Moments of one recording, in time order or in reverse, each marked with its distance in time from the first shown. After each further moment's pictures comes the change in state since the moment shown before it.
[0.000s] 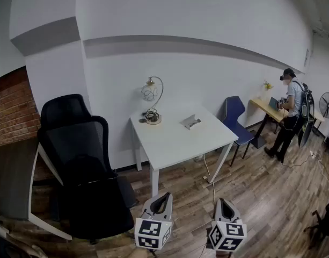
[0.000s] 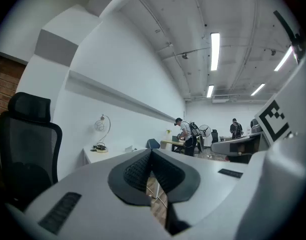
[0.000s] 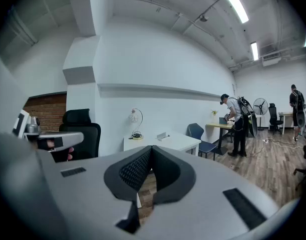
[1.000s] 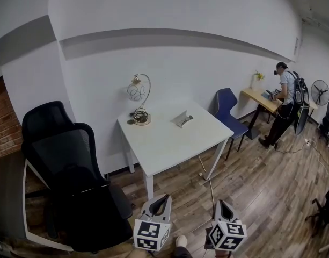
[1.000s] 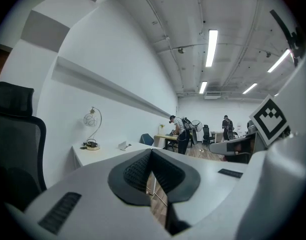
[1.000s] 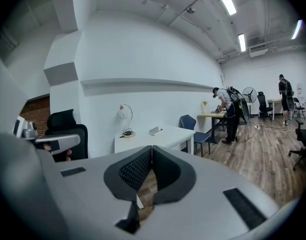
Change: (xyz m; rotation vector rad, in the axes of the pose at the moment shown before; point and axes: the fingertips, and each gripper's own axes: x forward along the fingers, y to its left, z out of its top) left arm 0.061 0.023 -0.022 0.025 0.062 -0.104; right arm 0.055 -0.016 -0.027 0.124 0.055 -0.091
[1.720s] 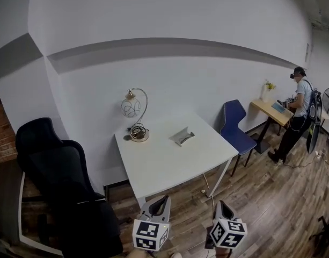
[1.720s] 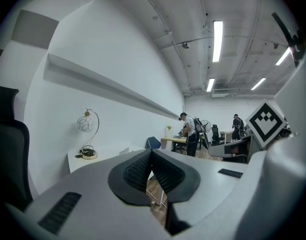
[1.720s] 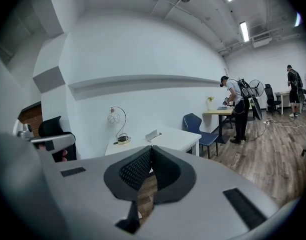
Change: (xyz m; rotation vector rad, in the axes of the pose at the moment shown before) left arm 0.131 0.014 0.035 0.015 -0.014 0.079; right arm 0.134 -0.064 0.055 0.038 0.022 0.068
